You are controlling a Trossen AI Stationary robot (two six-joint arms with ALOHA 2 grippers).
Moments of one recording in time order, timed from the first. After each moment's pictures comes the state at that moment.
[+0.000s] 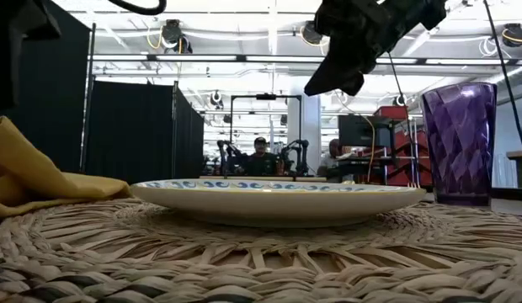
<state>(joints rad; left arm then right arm) -0.77 1.76 1.29 -0.89 -0.28 -1.04 -0.01 1.38 0.90 -0.21 -0.01 0.17</state>
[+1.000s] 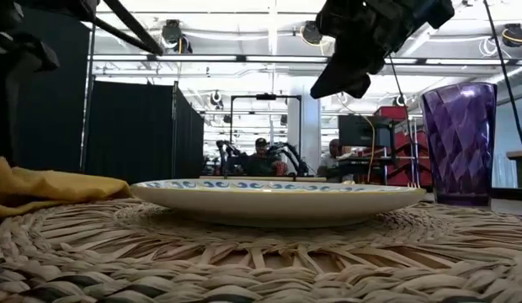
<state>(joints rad) -0.77 1.88 1.29 -0.90 -0.32 -1.07 0.03 1.38 0.88 -0.20 0.00 0.22</state>
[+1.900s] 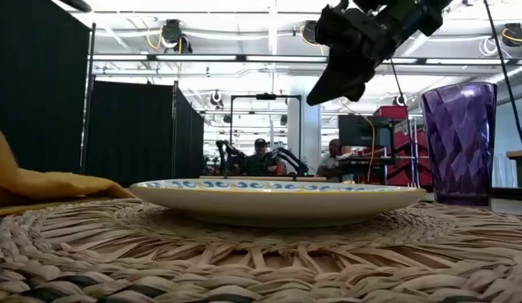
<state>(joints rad) -0.88 1.74 1.29 -1.32 -0.40 -1.46 -0.05 1.38 0.88 -0.17 0.00 0.18</state>
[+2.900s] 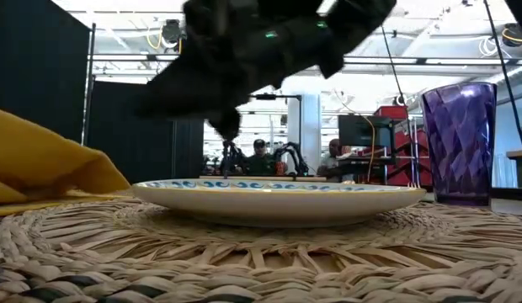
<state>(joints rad) -1.07 1.72 1.29 -1.57 -0.31 -1.87 0.19 2.17 1.42 0.25 -0.19 0.29</state>
